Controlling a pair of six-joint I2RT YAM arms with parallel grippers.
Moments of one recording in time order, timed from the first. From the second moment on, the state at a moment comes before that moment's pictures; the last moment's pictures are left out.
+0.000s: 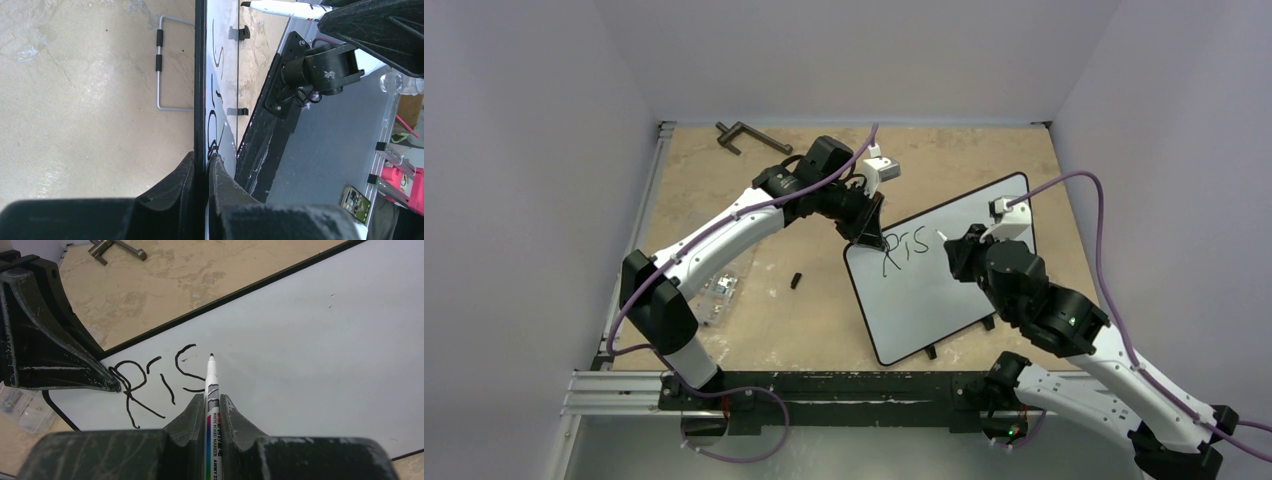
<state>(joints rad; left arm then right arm) -0.72 1.66 1.59 -0.72 0.61 -0.09 0.86 0.68 0.93 -0.65 0.59 0.53</state>
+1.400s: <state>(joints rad) -0.72 1.66 1.58 -0.72 0.61 -0.09 0.42 0.64 0.96 -0.63 -0.01 0.42</state>
